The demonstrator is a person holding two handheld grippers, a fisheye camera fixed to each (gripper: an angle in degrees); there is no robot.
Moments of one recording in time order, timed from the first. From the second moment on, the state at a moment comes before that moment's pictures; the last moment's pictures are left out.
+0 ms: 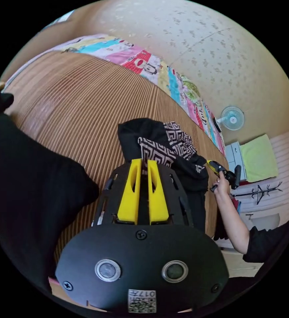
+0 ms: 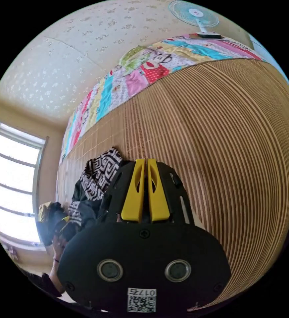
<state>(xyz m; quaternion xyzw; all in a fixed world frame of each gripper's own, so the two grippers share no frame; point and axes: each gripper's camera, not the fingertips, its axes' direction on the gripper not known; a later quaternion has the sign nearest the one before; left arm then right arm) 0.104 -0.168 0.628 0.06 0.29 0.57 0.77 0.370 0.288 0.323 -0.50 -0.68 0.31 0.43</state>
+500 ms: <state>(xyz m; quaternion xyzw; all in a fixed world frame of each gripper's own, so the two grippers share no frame) 0.189 -0.150 0.615 0.07 0.23 0.67 0.70 0.378 0.261 0.299 -0.51 -0.69 0.24 0.45</state>
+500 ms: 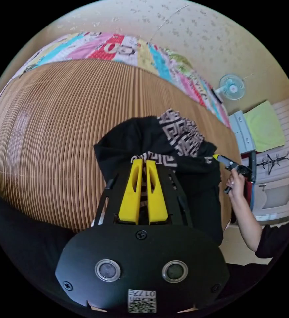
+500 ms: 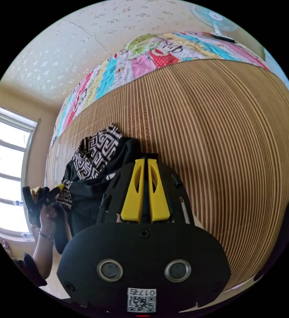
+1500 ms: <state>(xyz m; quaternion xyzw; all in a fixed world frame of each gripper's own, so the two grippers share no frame) -0.146 -0.203 0.635 -0.17 0.12 0.64 0.74 0.573 0.443 0.282 -0.58 -0.80 0.10 0.12</state>
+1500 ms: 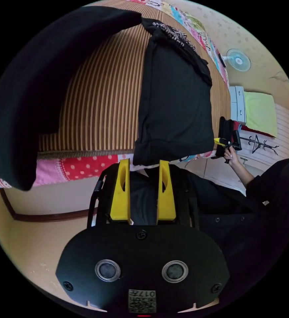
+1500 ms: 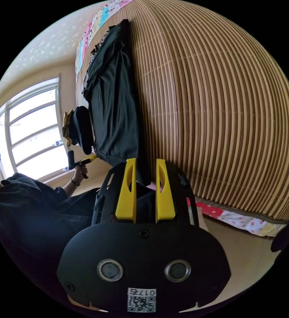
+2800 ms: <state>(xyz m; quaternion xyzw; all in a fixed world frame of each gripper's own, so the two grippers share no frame) -0.035 -0.322 0.640 -0.09 0.55 0.41 0.73 0.372 0.369 0.447 -0.46 -0.76 0.46 0.02</state>
